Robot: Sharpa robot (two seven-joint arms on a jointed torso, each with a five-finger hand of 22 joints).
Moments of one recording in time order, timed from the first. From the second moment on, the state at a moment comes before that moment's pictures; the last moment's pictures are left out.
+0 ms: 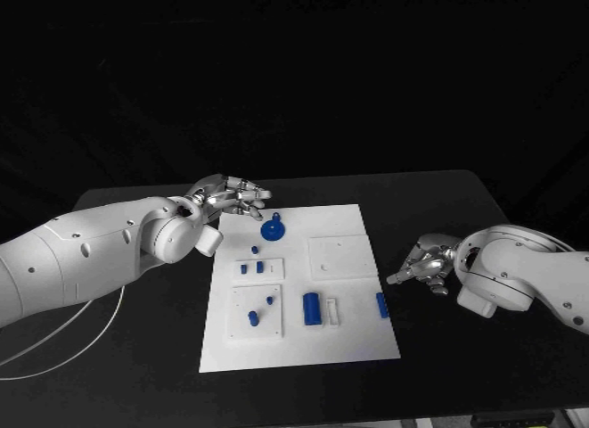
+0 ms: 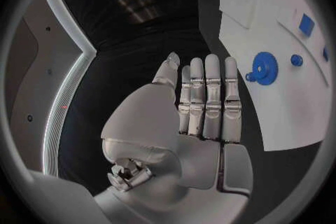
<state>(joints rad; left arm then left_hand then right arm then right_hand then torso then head) 1.31 -0.66 -0.18 1.16 -0.16 -0.08 0.21 1.32 0.03 -0.12 -0.06 0.24 1.00 0.05 0.44 0.48 1.23 0.01 0.49 0.11 1.13 0.00 0.72 0.28 0.01 1.10 -0.01 0.07 0.84 1.04 -1.02 0.12 1.62 -1.06 0.01 -0.62 1.14 -0.09 0.20 -0.02 0.17 1.20 0.05 0.06 0.12 1.34 -0.03 1.07 1.21 1.45 -0.10 1.06 1.05 0.06 1.46 -0.12 0.67 1.31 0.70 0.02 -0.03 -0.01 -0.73</state>
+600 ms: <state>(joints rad) 1.31 -0.67 -0.18 1.16 -0.16 -0.07 0.21 1.32 0.03 -0.12 -0.06 0.24 1.00 0.05 0.44 0.48 1.23 0.01 0.49 0.11 1.13 0.00 0.72 0.28 0.01 1.10 -0.01 0.07 0.84 0.98 -0.99 0.12 1.66 -1.13 0.01 -0.66 1.13 -0.20 0.19 0.23 0.05 1.19 0.06 0.07 0.09 1.34 -0.03 1.08 1.22 1.45 -0.10 1.06 1.06 0.06 1.47 -0.12 0.68 1.31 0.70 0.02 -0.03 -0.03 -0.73</state>
